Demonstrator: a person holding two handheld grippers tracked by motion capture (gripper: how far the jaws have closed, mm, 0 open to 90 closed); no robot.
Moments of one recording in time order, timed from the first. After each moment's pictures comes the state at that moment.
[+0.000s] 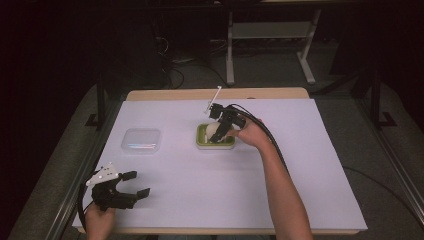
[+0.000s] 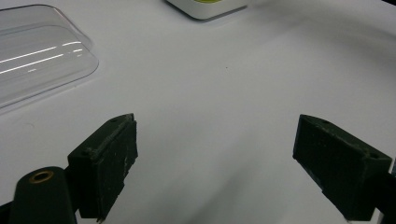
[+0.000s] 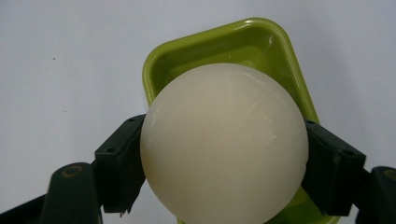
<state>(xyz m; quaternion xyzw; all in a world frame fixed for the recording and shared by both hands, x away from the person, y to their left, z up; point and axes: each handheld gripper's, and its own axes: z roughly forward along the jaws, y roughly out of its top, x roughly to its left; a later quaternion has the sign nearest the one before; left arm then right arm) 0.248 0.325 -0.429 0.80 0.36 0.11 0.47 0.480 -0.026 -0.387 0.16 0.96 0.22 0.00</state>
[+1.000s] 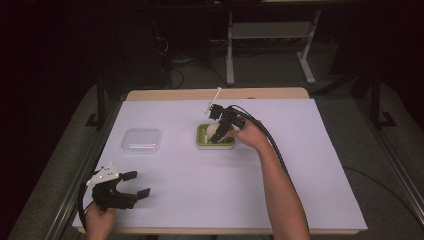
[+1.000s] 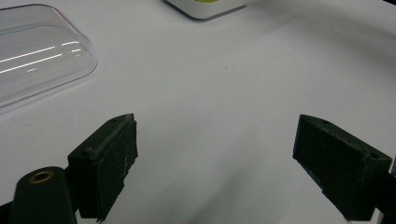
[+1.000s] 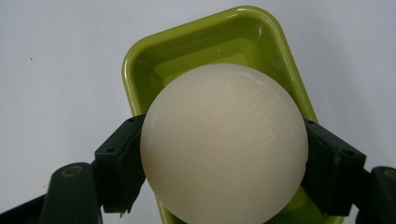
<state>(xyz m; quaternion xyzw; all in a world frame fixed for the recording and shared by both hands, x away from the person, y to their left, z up) 0.249 0.324 -0.429 0.80 0.36 0.11 0.47 0.485 -0.025 -0.397 0.18 0.96 0.21 0.00</state>
